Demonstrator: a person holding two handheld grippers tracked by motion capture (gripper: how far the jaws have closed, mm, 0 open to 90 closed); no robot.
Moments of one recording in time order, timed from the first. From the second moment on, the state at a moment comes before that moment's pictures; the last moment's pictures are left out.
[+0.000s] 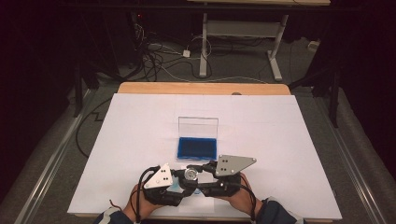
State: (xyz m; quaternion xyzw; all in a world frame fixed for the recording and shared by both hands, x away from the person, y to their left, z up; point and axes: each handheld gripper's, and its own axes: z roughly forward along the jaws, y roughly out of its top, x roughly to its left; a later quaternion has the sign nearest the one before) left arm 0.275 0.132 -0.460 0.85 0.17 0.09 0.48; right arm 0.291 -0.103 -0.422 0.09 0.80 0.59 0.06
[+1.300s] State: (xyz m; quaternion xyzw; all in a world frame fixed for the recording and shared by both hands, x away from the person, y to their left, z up) left arm 0.275 0.134 -0.458 0.85 0.18 0.08 0.50; right arm 0.289 -0.105 -0.424 0.07 0.79 0.60 0.07
